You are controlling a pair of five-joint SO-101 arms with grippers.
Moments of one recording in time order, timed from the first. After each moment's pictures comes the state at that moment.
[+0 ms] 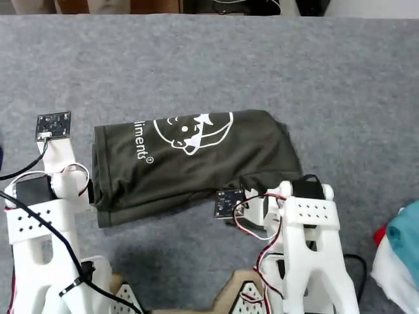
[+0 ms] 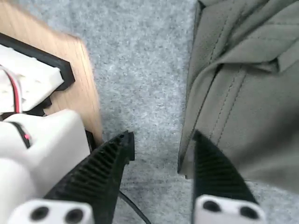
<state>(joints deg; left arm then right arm) -18.4 -49.7 48.7 80.6 -15.0 1.3 -41.5 66.9 81.5 76.0</state>
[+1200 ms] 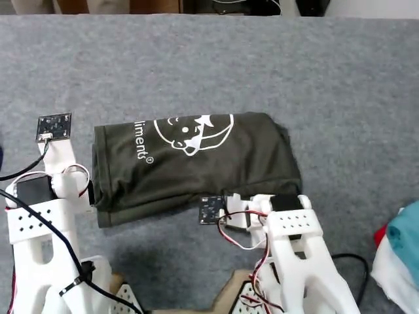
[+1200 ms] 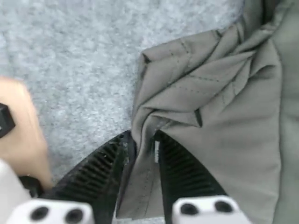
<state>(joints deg) -18.5 -49.5 49.4 80.6 -15.0 -9.3 -42.9 77.2 60.9 69.8</state>
